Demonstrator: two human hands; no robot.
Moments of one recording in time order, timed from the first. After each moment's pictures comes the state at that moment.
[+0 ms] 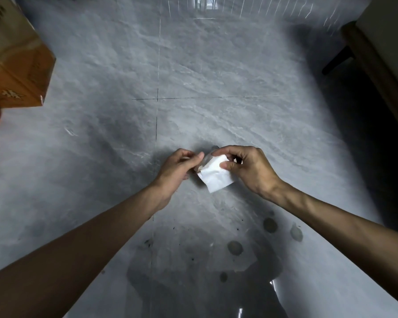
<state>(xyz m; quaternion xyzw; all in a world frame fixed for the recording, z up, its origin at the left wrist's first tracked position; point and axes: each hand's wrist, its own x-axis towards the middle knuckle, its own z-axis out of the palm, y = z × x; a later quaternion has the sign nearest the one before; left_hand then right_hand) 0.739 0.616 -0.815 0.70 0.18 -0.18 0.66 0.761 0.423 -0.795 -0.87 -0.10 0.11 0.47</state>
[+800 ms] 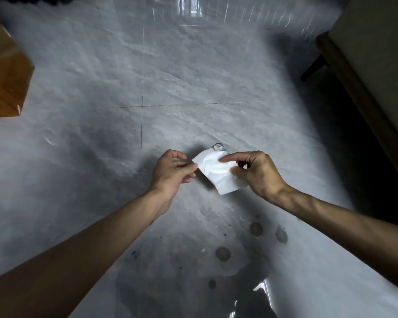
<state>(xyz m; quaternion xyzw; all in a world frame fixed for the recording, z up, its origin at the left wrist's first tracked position) 0.749 0.587 -0.809 0.68 0.19 -0.10 0.70 0.758 0.381 -0.783 -0.89 -0.05 0.09 0.45</state>
